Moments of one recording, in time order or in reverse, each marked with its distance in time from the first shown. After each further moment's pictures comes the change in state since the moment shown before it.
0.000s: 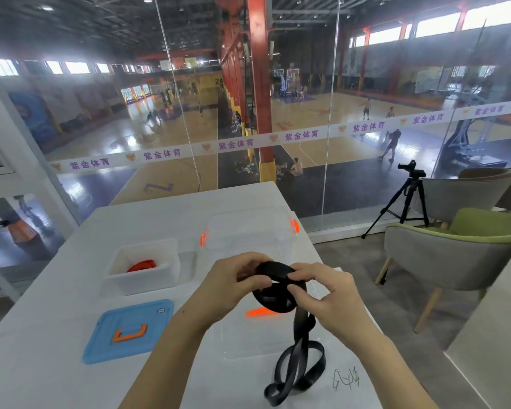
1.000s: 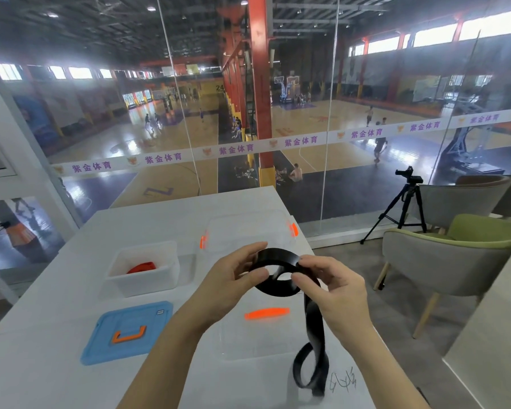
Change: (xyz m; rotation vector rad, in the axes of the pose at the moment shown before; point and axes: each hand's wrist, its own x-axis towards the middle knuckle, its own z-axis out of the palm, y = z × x) left_hand -0.016 0.020 0.001 -0.048 0.034 -0.016; right_hand -0.004 -0.027 -0.001 0.305 0.190 0.182
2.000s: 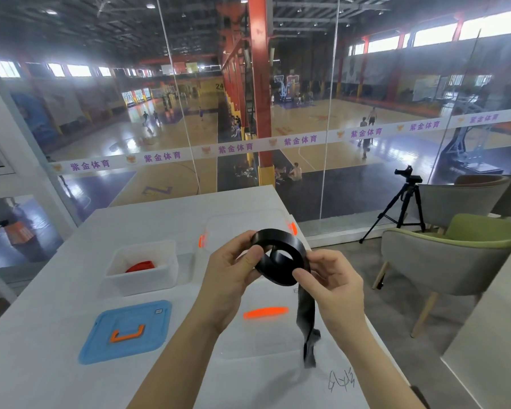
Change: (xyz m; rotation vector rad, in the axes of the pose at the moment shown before) left_hand -0.001 0.019 0.024 -0.525 0.211 0.023; right_hand -0.002 -0.003 0.004 0.120 0.060 0.048
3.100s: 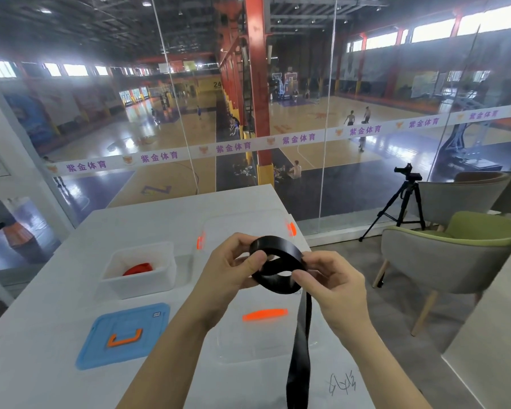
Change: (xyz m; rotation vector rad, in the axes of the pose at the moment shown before) left_hand 0.017 0.005 -0.010 0.249 -0.116 -0.038; right_hand 0.016 0.003 -0.005 -0.049 -0.047 -0.026
